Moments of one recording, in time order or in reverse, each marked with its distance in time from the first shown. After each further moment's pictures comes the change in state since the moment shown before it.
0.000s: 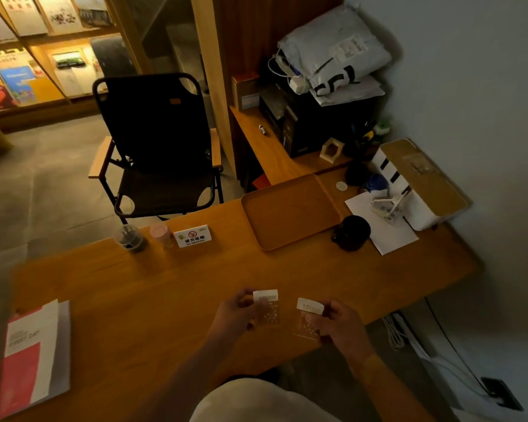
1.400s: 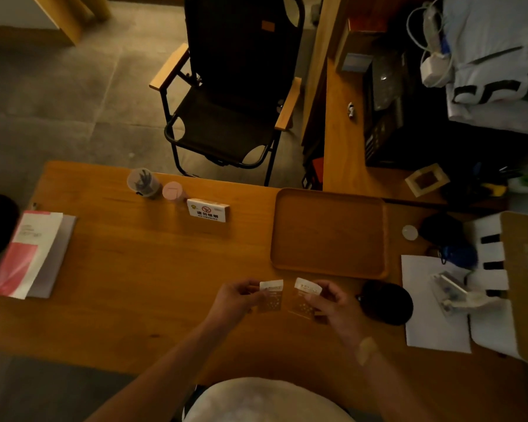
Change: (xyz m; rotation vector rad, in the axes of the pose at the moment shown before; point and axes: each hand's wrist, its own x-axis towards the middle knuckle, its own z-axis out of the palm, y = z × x) left_hand 0.111 0.035 0.039 -0.185 0.323 -0.185; right_hand 0.205 -0.086 -0.029 -0.253 -0.363 0.178
